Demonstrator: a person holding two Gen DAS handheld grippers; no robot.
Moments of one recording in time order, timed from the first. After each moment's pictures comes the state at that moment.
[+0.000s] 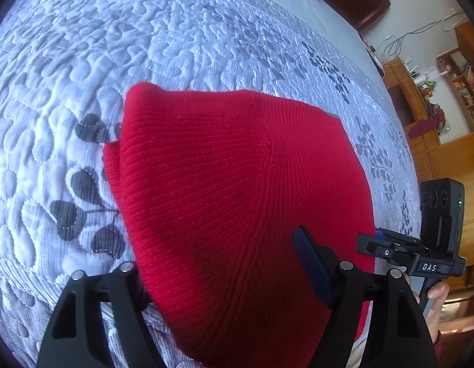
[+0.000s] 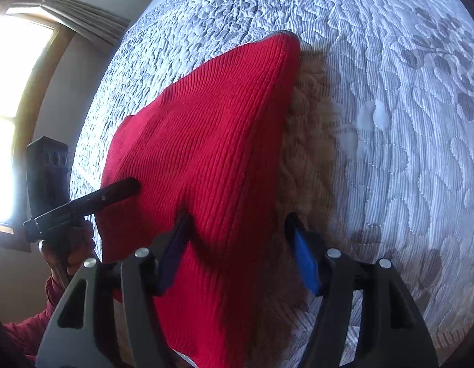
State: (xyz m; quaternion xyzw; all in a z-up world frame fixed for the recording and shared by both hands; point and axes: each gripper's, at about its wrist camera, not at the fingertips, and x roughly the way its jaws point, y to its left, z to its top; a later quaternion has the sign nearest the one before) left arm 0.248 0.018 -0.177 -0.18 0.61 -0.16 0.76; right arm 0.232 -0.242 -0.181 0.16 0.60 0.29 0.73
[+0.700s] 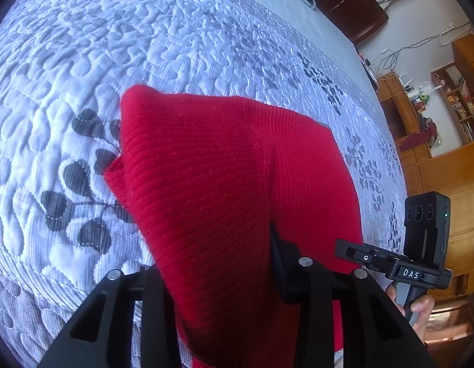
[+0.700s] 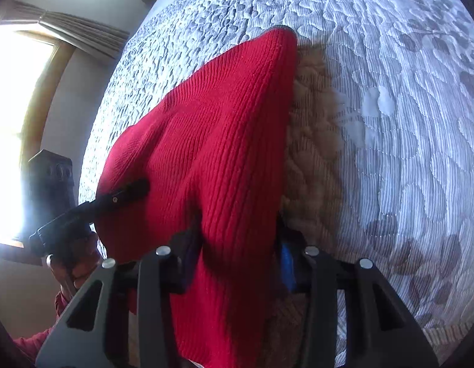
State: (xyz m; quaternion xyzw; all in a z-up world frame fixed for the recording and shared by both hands) left arm 0.242 0.021 -0.174 -0.21 0.59 -0.17 0.76; right arm 0.227 -0.241 -0.185 0.20 0.59 0.28 0.73
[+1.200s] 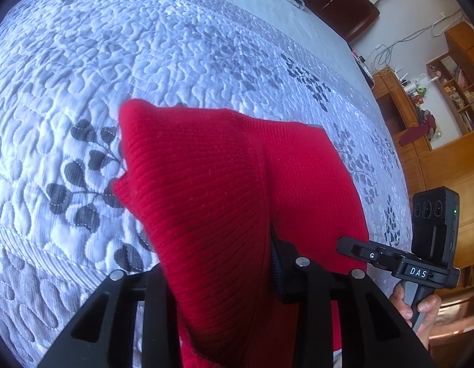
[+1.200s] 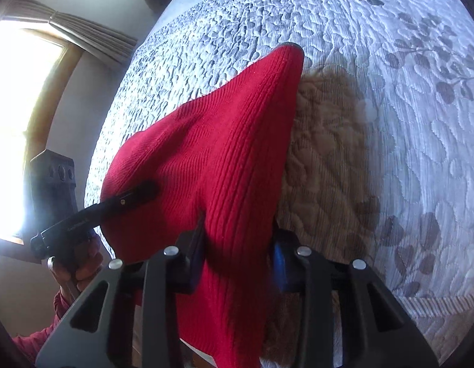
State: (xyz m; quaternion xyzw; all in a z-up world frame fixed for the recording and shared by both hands) left arm 0.223 0.003 -0.144 -0.19 0.58 -0.17 0.78; right arm 0.200 -0.265 -0.153 0.20 0.57 0.29 0.74
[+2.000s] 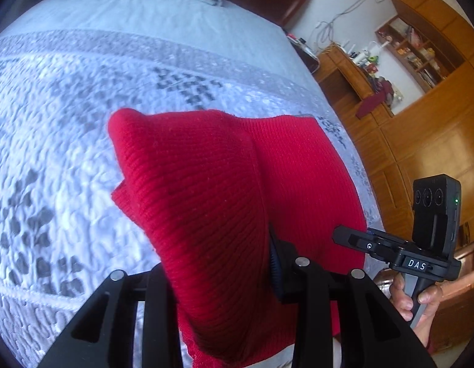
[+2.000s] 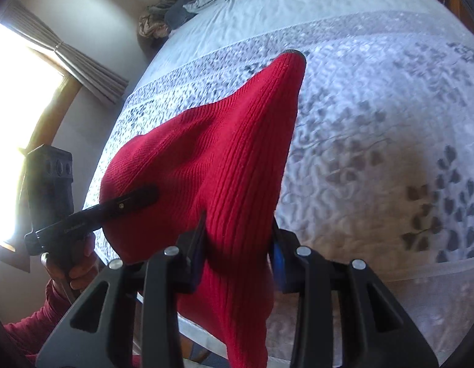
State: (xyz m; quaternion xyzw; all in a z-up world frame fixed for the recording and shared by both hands) left arm 0.226 -0.194 -0.047 -0.14 0.53 -0.27 0.79; right arm 0.168 -0.444 -0.055 0.19 0.50 0.23 0.81
